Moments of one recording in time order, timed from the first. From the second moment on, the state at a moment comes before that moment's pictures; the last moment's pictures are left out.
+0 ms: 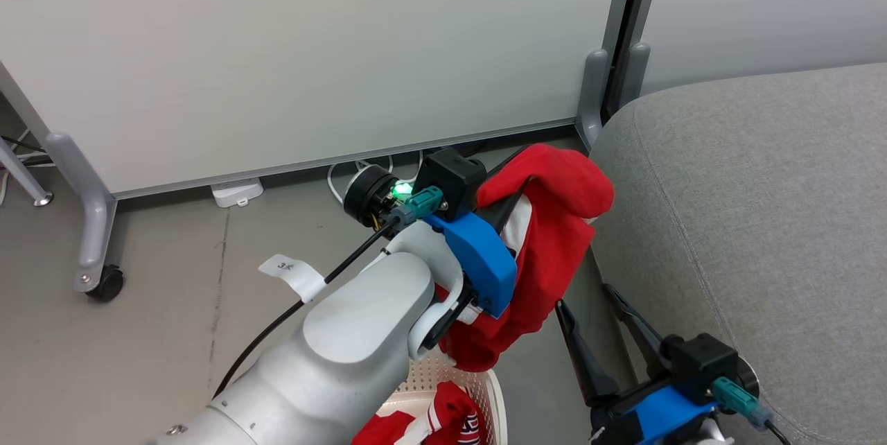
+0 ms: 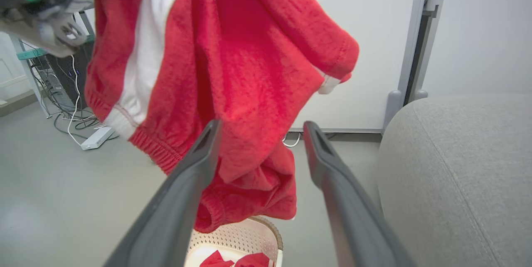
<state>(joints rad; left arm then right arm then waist) -0.83 0.05 -1.05 0.68 -0.76 -0.03 -0.20 -0.08 -0.05 0.24 0.25 0.18 0.13 -0.21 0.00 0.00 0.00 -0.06</state>
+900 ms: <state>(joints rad) -0.87 0.05 -1.16 0.68 -0.87 -0.02 -0.22 -0.37 -0.05 0.34 0.57 0.15 0.13 -0.15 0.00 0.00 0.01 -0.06</state>
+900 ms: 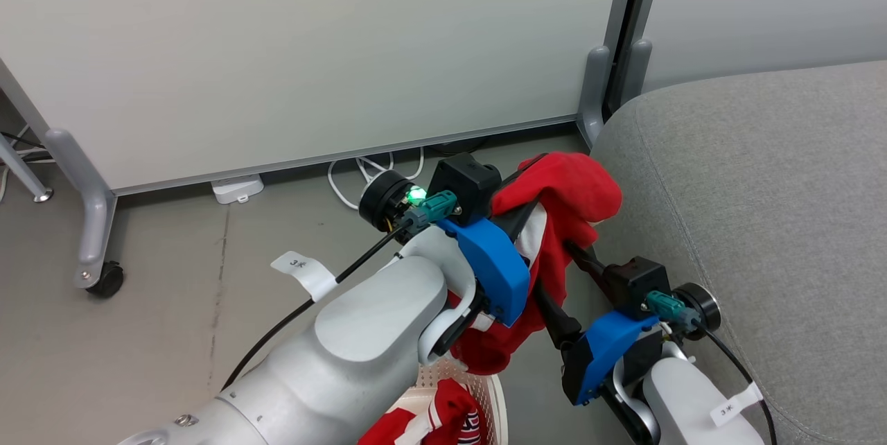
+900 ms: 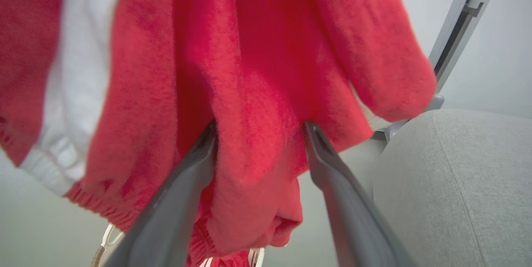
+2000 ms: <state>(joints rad) -0.90 0.05 -1.24 0.70 -0.95 -0.01 -0.25 -0.51 -0.05 0.42 0.78 0.30 0.13 -0.23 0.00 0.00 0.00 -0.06</state>
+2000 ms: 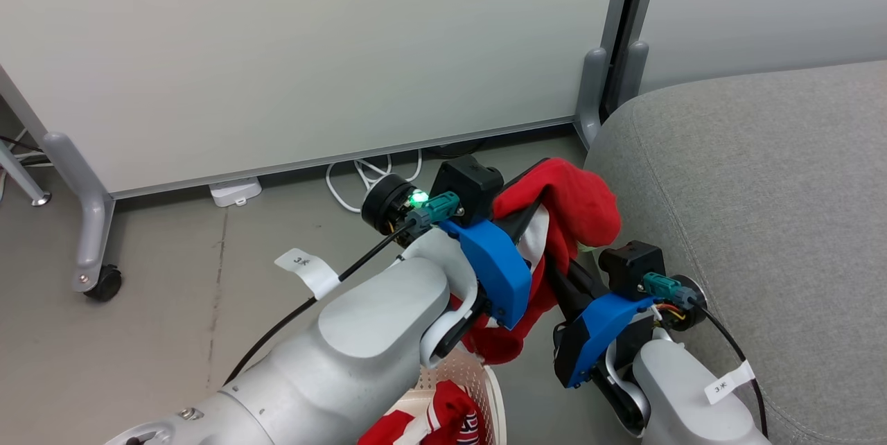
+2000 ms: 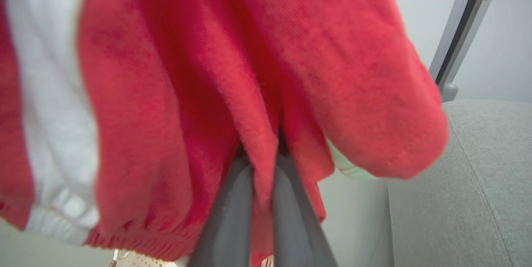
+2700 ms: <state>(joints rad) -0.80 0.08 -1.15 0.61 -0.88 0.00 -0.26 -0.51 -0.05 0.37 0.80 0.33 0.13 -0.25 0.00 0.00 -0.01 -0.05</state>
